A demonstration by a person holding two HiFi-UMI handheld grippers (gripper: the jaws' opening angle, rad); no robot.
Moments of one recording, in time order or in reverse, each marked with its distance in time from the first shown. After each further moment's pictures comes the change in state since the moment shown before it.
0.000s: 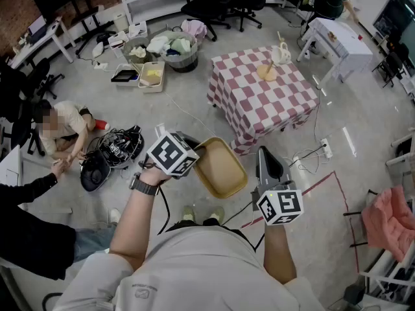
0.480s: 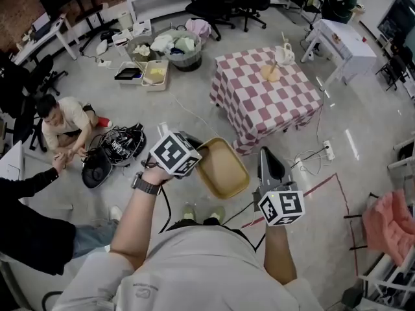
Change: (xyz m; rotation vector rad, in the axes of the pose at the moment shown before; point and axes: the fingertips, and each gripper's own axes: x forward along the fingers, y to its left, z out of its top) left arm 0.004 -0.003 -0.002 -0.008 0.003 0.000; right arm -0.001 -0.001 -0.003 -0.001 0.006 0.012
